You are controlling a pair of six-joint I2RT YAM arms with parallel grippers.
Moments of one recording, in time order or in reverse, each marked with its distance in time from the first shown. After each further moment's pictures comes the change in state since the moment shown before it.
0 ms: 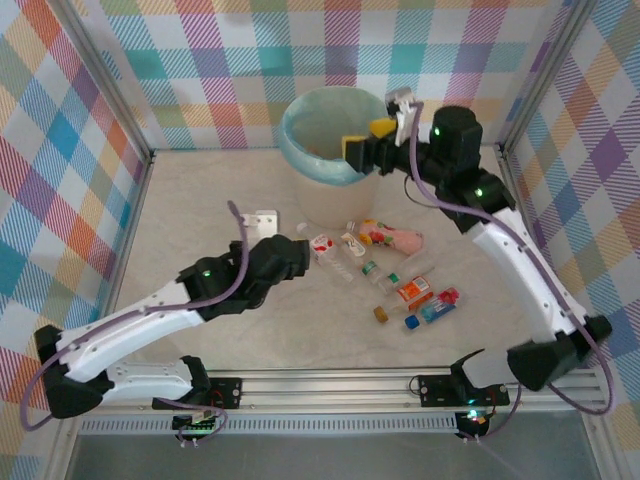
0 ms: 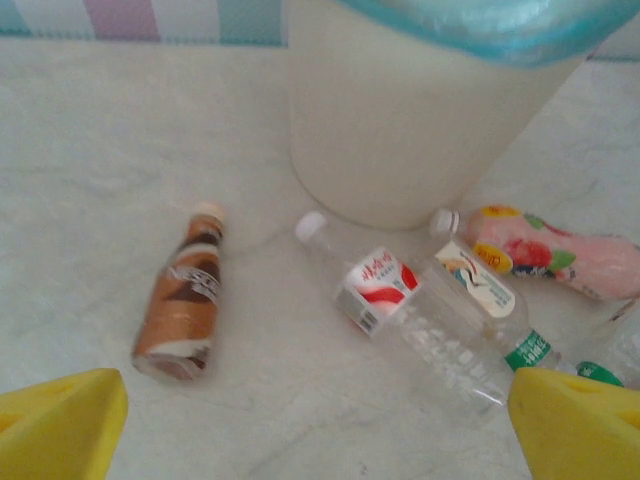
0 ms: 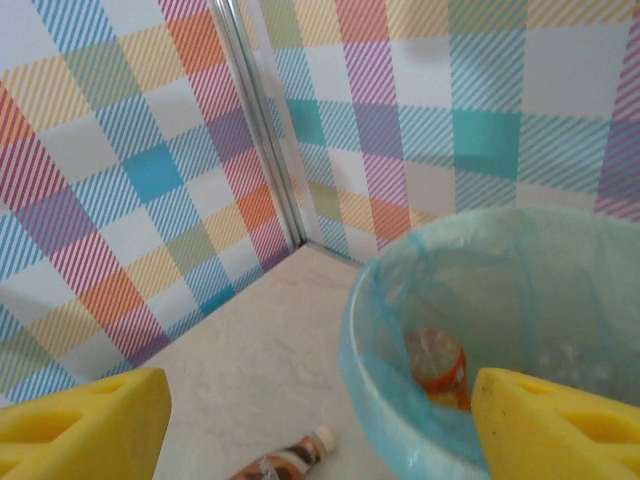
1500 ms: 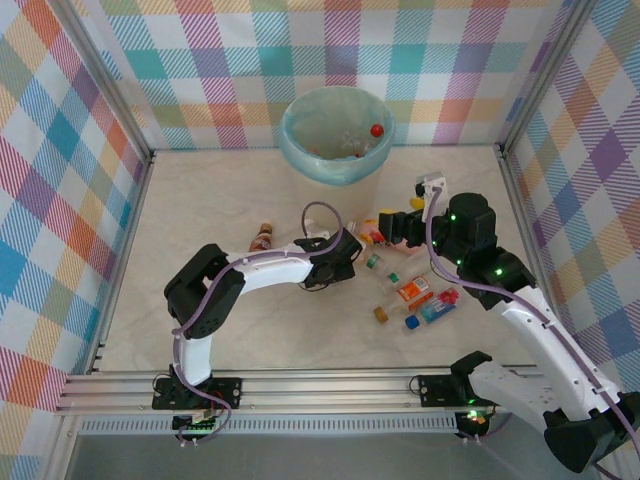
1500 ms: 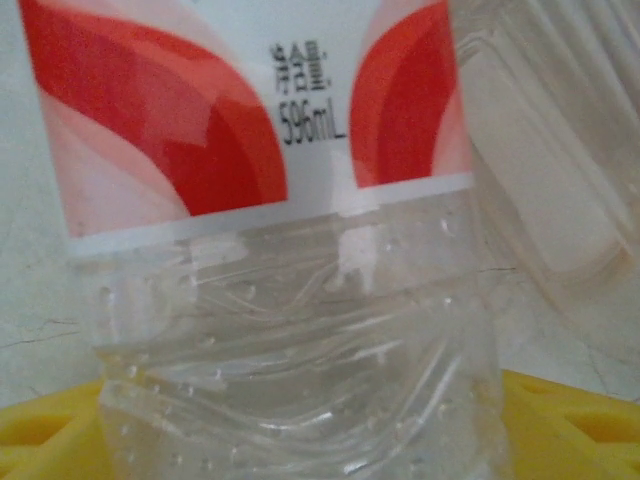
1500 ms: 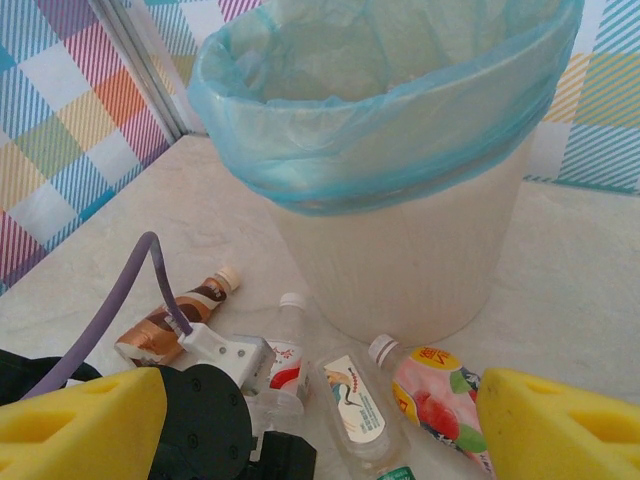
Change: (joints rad) left arm 0.167 0.751 0.088 0.319 0.462 -0.292; right arm 0.000 -0.413 -0.564 -0.034 0.245 0.019
